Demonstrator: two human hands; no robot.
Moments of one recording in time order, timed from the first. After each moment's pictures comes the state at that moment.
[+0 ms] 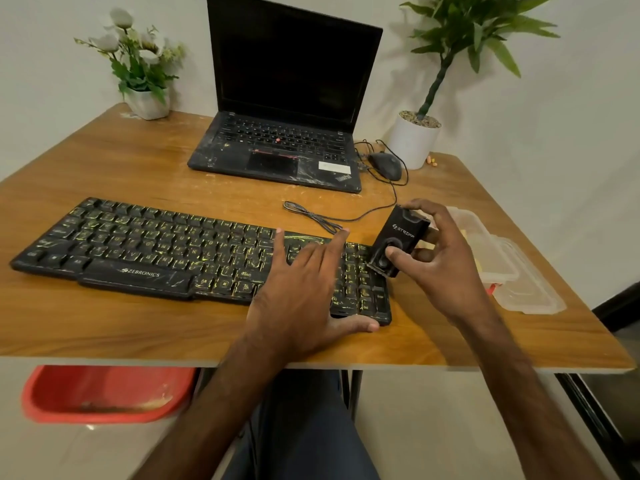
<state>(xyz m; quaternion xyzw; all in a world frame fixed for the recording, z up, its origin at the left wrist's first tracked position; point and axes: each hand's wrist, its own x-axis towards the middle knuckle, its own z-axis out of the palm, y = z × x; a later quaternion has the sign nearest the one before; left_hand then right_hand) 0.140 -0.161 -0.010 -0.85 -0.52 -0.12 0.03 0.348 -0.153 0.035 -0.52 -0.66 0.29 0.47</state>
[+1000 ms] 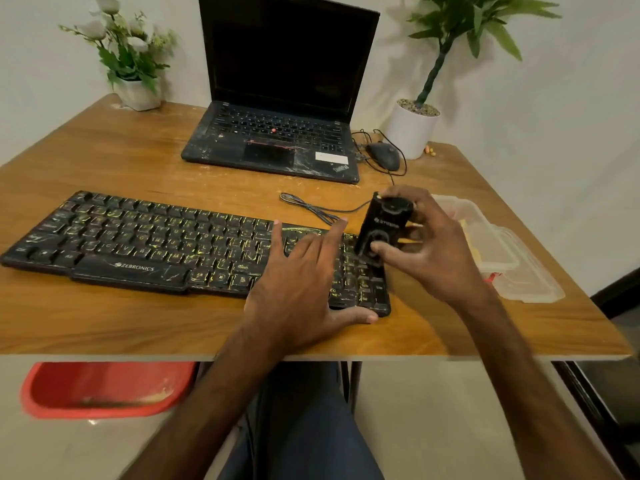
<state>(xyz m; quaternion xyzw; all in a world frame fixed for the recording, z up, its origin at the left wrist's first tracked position) 0.139 -0.162 -0.013 -0.85 -0.51 -0.15 0.03 0.345 -0.148 0.042 -0.44 -0.76 0.25 0.41</state>
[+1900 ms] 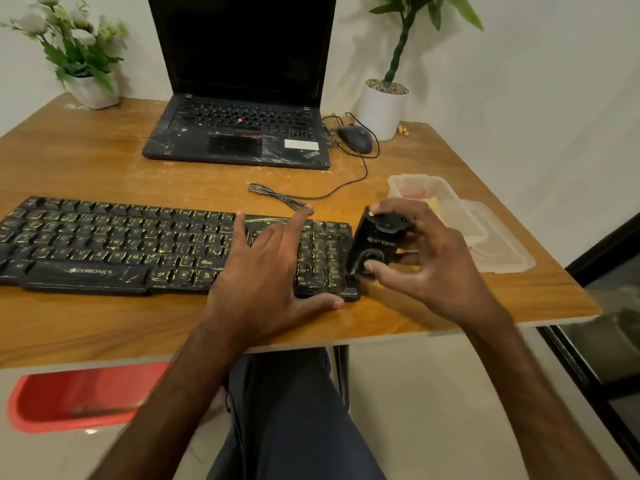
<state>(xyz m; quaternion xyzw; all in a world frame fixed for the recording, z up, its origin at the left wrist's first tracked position) 0.132 -0.161 -0.011 -0.85 -0.50 -0.16 0.01 0.371 -0.191 0.034 -0.42 -0.78 0.23 0.41</state>
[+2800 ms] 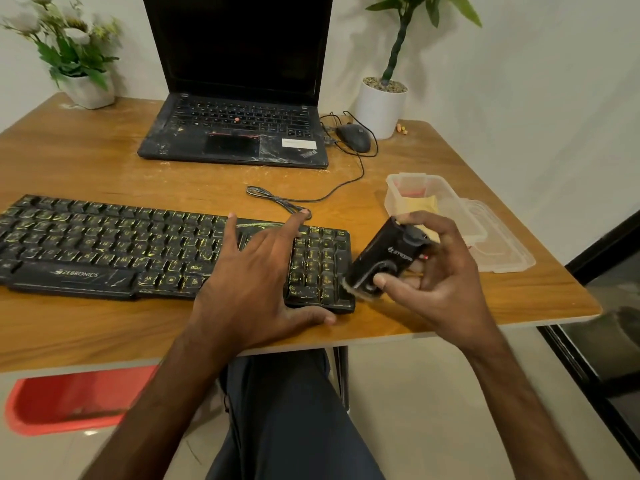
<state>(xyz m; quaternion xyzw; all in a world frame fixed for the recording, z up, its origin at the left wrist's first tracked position) 0.124 -0.168 -0.009 -0.86 -0.49 -0.18 -0.01 0.377 -0.203 0.006 -0.39 -0.71 0.27 0.52</state>
